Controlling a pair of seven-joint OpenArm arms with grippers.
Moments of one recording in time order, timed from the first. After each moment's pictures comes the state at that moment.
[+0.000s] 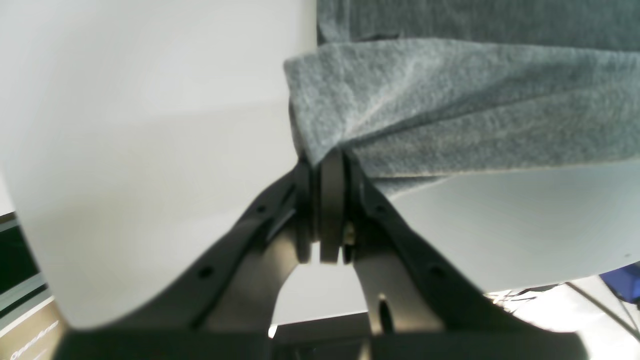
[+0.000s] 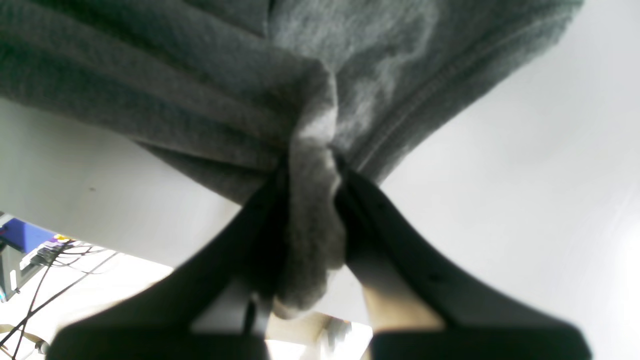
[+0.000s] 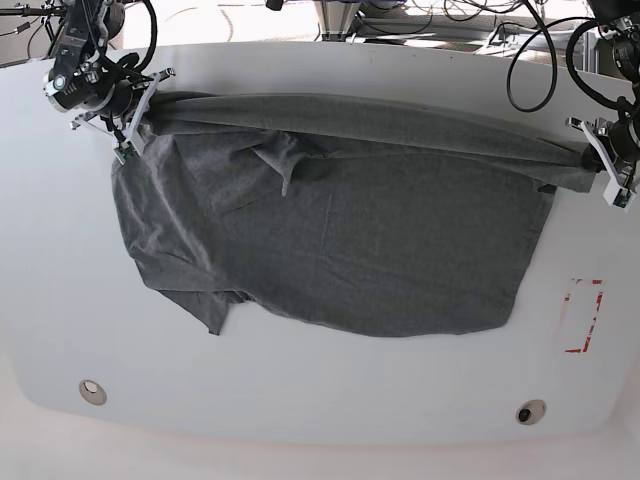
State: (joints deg) left arm 13.5 -28.9 -34.5 101.5 -32.6 -40.5 71.9; right arm -22.6 15.5 26.8 106.8 22.6 40.8 -71.5
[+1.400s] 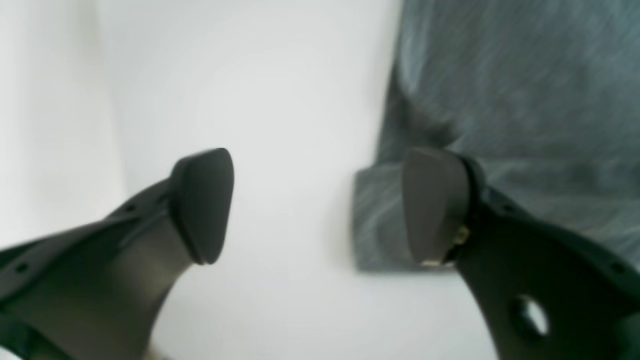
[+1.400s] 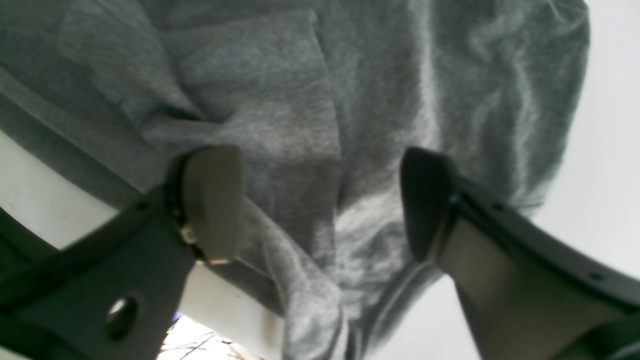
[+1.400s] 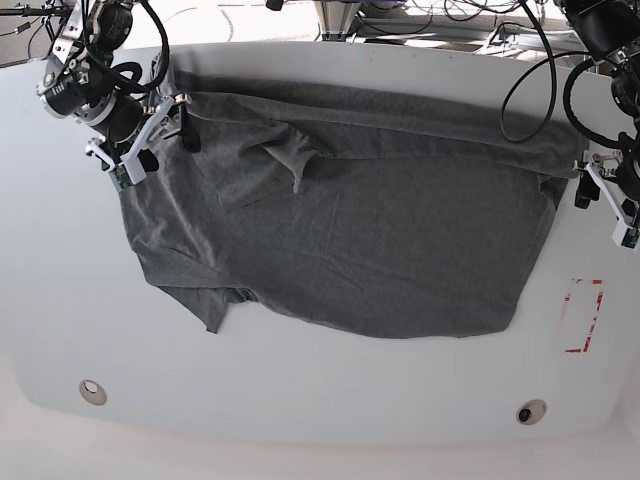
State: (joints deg) left arm 2.3 -24.7 -36.0 101.2 -25.8 -41.9 71.6; right arm -19.5 10.9 30.5 113.4 40.4 40.4 -71.3
